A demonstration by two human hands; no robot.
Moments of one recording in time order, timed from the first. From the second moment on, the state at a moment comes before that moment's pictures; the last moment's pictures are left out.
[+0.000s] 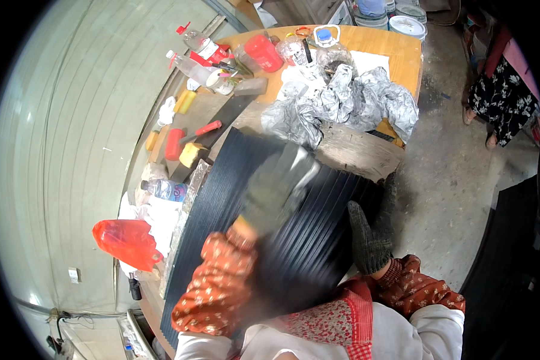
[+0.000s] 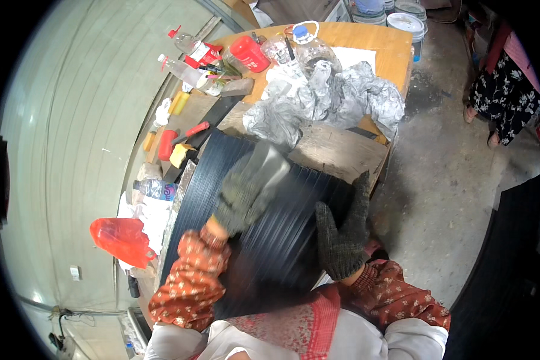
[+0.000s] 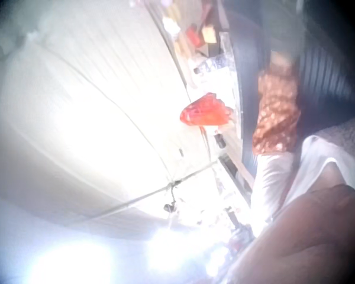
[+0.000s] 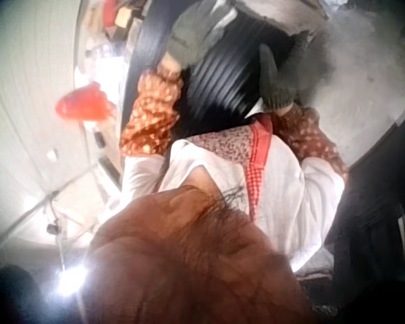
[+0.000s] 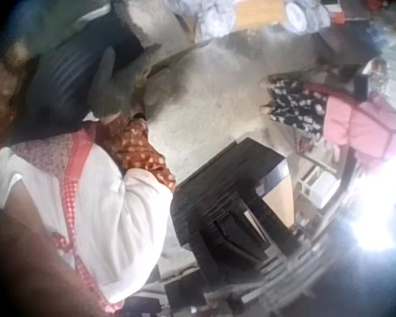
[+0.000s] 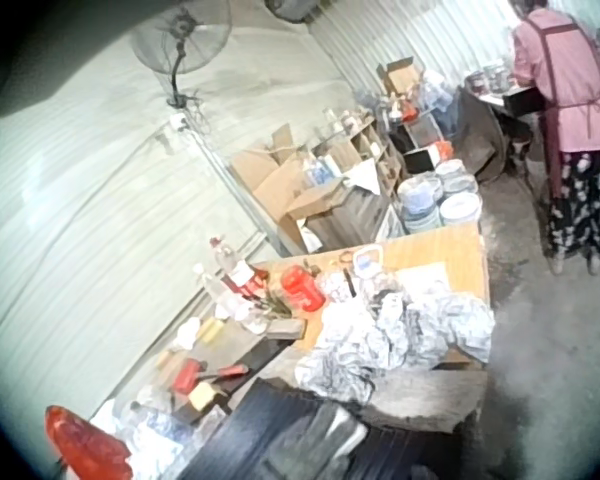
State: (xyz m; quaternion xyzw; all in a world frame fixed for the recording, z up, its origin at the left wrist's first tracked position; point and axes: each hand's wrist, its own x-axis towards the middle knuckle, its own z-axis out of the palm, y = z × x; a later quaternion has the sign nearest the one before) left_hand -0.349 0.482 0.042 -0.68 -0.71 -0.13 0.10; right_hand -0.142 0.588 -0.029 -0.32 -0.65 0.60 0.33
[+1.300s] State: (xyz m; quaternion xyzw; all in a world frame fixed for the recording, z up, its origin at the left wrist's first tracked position) left_hand -0.113 0.117 0.042 -0.45 -0.89 -0.02 0.09; right_hand -0.150 0.586 -0.058 -0.29 -0.57 0.62 0.45
